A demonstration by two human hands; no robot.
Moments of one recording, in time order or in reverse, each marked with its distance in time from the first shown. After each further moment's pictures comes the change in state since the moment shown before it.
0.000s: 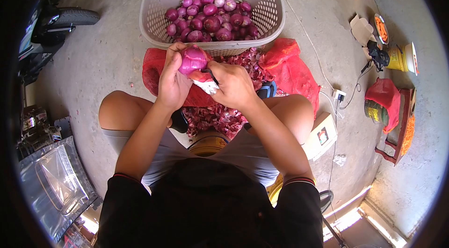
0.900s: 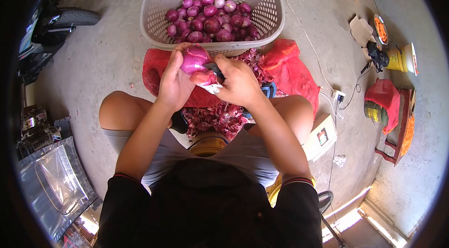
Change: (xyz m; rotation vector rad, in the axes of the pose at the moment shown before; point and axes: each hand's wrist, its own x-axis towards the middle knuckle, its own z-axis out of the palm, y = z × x) left_hand 0.000 0.005 0.007 -0.099 0.018 -0.111; right_hand 0.005 0.004 -0.012 0.053 -0.065 0.074
